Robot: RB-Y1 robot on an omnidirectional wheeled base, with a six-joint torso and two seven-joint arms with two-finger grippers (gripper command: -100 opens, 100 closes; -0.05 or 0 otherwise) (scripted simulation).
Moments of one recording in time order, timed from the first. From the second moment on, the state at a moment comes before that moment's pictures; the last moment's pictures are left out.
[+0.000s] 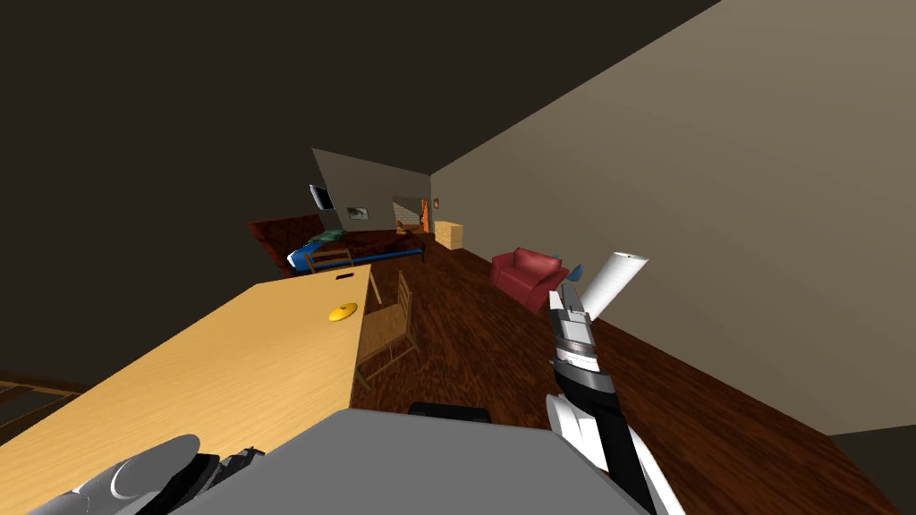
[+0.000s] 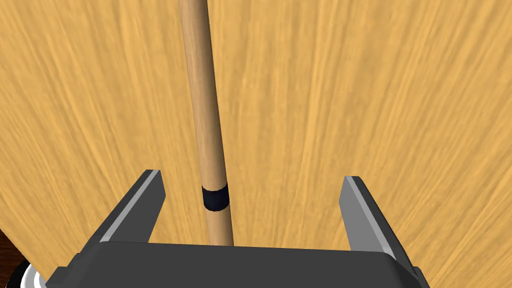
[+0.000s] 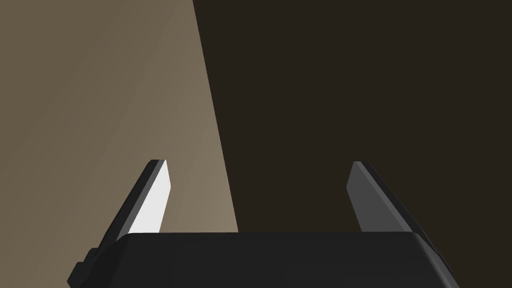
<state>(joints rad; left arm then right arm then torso) 0.23 1.07 -0.66 -0.78 -1.17 -0.65 -0.34 0.53 -0.02 -0.07 -2.32 0.06 -0.48 0.15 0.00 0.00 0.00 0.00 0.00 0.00</state>
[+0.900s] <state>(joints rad) 0.18 1.04 -0.65 -0.76 -1.23 -0.66 -0.25 0.53 -0.02 -0.07 -2.32 0.06 -0.48 0.15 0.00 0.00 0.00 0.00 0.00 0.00</state>
